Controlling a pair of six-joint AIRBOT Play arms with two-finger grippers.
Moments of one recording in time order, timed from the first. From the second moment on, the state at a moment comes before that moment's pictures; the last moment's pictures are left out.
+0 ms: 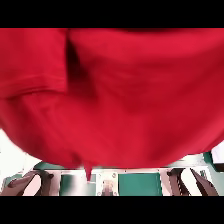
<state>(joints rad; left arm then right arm) 0.26 -0.83 1.76 0.79 -1.11 -1.26 -0.66 -0.79 1.57 -0.44 1.12 1.23</state>
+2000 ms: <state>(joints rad) 0.12 -1.81 1.56 0.96 -0.93 -1.09 -0.33 -1.80 1.46 -0.88 1.04 1.27</state>
